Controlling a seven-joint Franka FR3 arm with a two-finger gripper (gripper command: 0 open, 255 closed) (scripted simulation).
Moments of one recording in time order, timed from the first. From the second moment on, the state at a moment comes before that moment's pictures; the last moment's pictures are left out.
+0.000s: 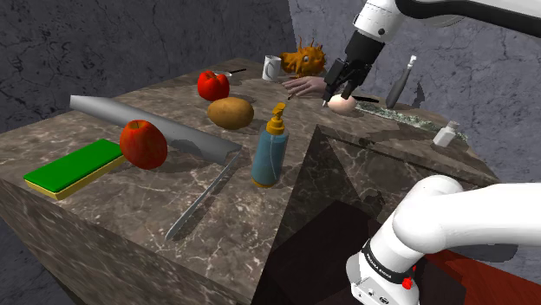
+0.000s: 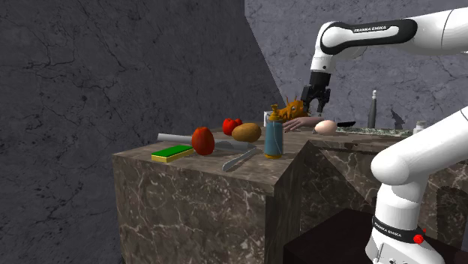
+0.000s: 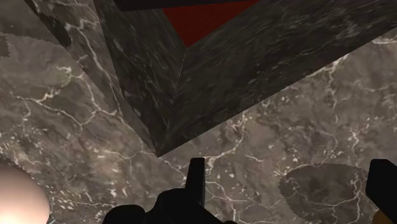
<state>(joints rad) -0.02 -0.83 0.01 -2.32 0.05 1.63 0.03</state>
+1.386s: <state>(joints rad) 0.03 -0.55 0.44 -2.19 0.16 1.96 0.43</state>
